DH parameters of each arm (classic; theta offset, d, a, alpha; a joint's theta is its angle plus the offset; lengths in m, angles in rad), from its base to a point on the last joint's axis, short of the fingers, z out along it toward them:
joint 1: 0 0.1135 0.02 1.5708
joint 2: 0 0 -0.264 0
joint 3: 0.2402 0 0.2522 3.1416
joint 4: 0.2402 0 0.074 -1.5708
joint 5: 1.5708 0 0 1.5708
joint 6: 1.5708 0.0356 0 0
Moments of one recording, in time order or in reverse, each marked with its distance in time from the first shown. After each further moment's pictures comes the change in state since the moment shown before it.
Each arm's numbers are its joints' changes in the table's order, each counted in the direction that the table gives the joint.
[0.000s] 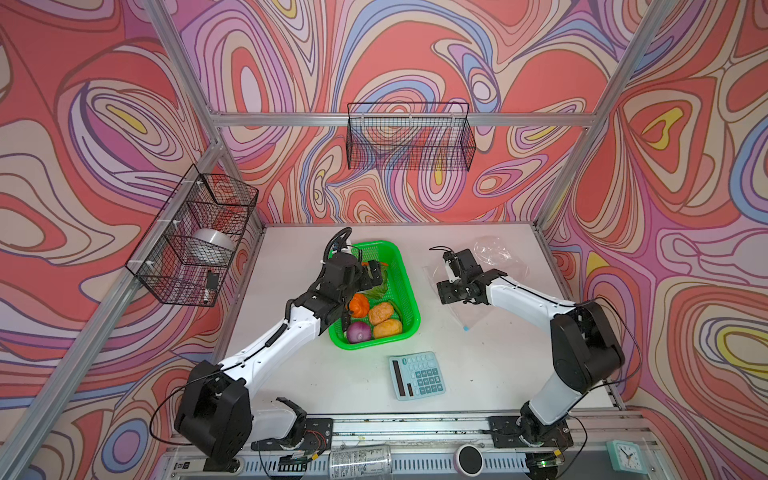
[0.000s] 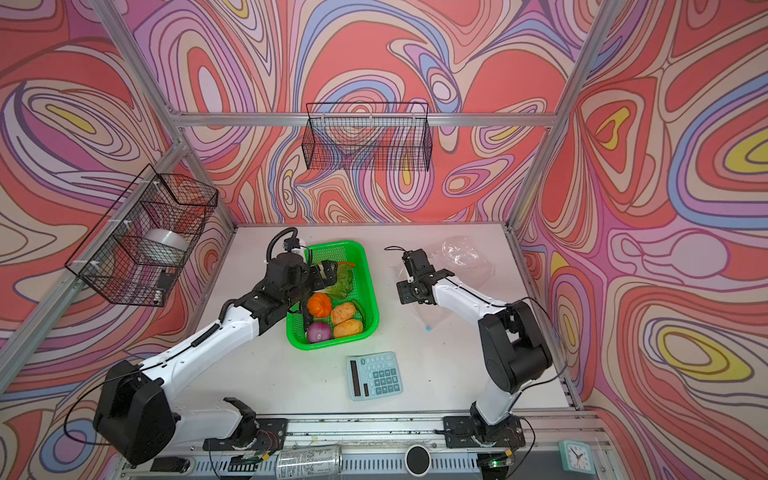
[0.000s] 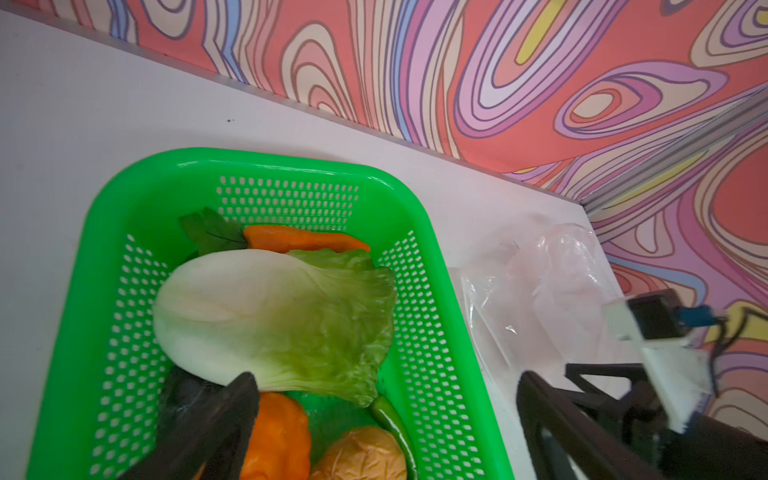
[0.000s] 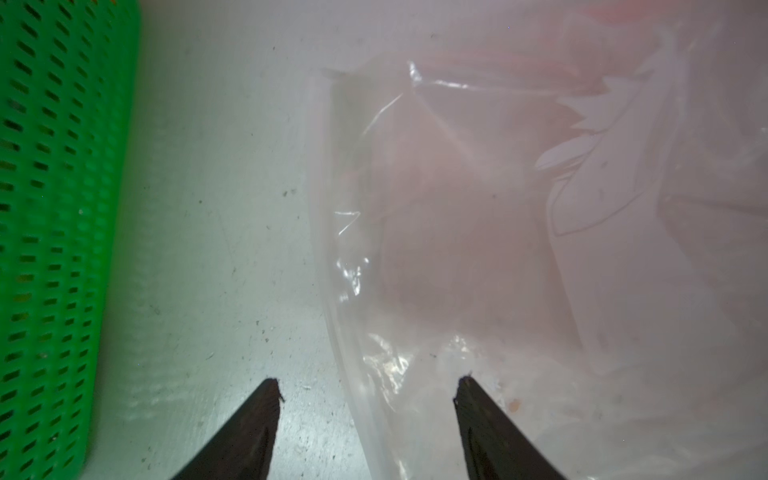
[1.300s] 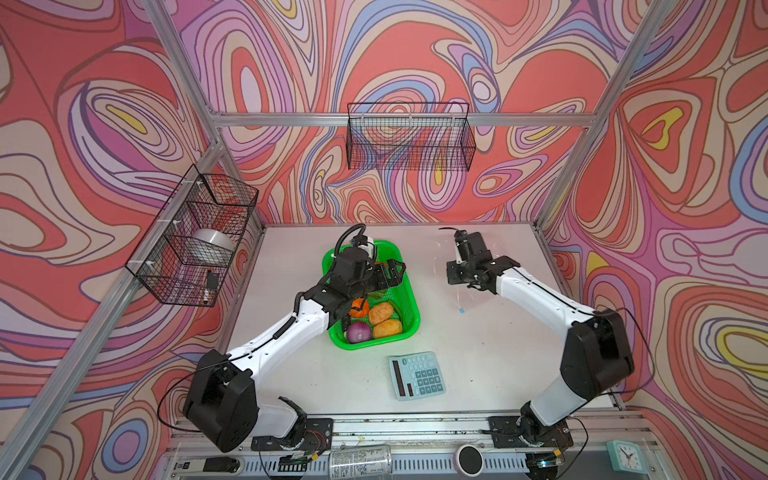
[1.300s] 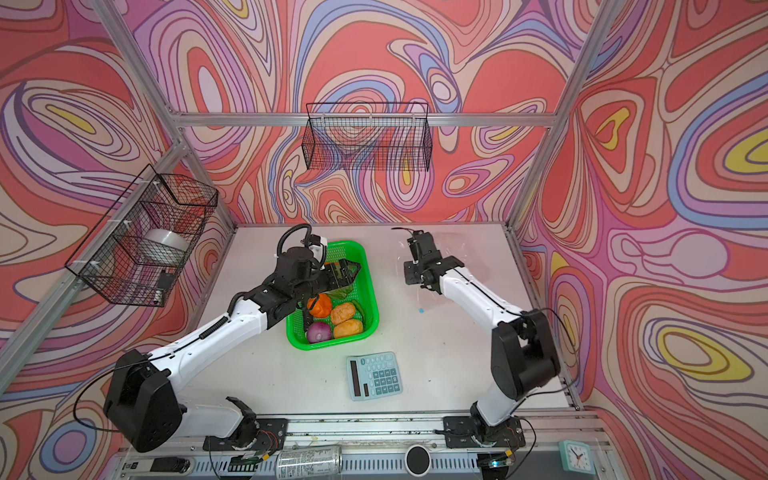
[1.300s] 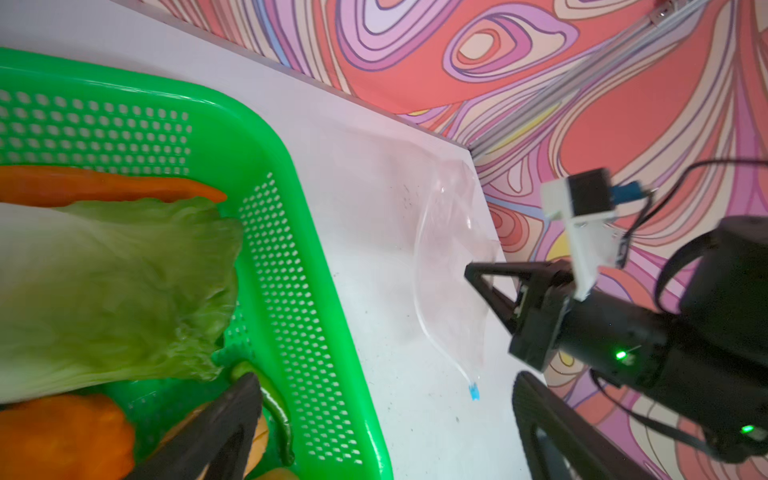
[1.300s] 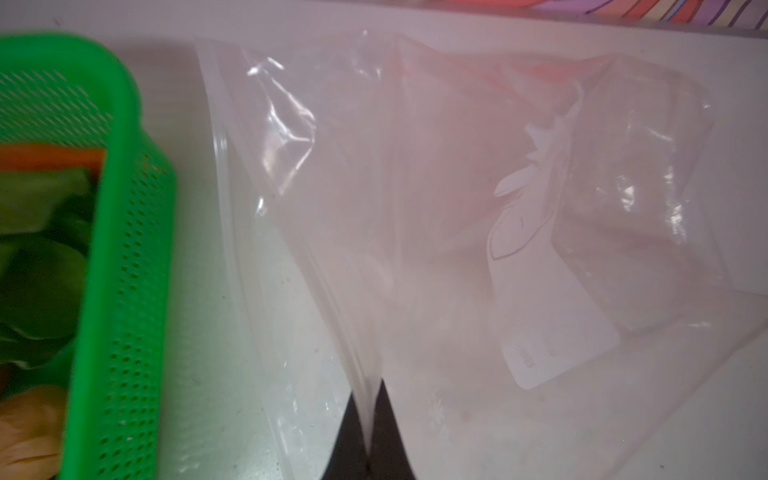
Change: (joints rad) left arm -0.079 -0.075 0.104 -0.002 0.290 -0.098; right arm -0.083 0.140 0.145 0.064 0.003 0.107
